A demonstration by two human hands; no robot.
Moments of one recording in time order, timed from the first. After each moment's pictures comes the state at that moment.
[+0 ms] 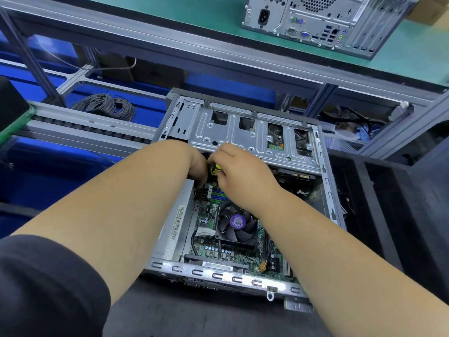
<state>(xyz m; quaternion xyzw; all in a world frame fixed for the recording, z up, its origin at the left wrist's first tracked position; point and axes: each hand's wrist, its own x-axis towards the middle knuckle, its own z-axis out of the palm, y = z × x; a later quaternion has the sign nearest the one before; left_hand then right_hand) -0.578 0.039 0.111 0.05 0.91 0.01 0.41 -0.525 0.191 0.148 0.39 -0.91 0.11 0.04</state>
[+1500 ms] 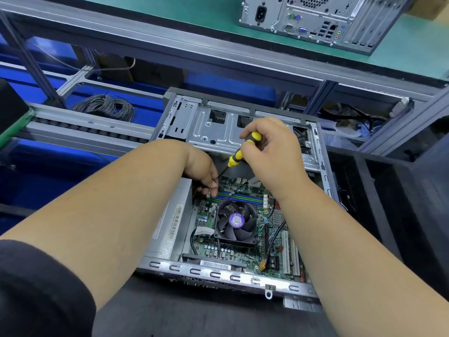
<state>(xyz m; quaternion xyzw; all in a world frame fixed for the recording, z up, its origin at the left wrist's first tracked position) -0.565 0.040 0.126 0.12 0.84 0.25 0.47 -0.536 0.217 0.176 0.21 -0.87 0.43 0.11</state>
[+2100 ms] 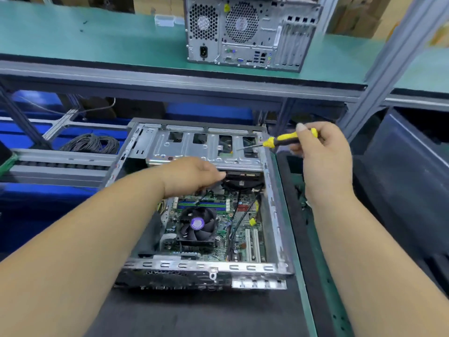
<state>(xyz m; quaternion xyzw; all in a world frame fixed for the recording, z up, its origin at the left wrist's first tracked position) -0.499 0.118 0.196 0.06 0.91 0.36 0.18 -0.504 0.364 0.223 -0.03 -0.75 0.63 0.19</state>
